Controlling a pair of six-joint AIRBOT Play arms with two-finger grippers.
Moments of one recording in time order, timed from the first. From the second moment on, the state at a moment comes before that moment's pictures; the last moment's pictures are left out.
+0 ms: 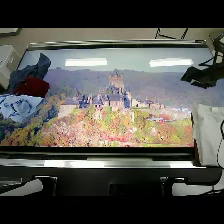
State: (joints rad) left arm 0.52 -1.34 1.53 1.44 -1.32 -1.87; right arm -0.28 -1.57 1.77 -1.26 1.35 1.50
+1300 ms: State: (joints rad) left arm 0.83 -1.64 1.15 0.77 -0.89 -1.36; right arm -0.28 -1.58 1.77 -1.02 1.72 1.64
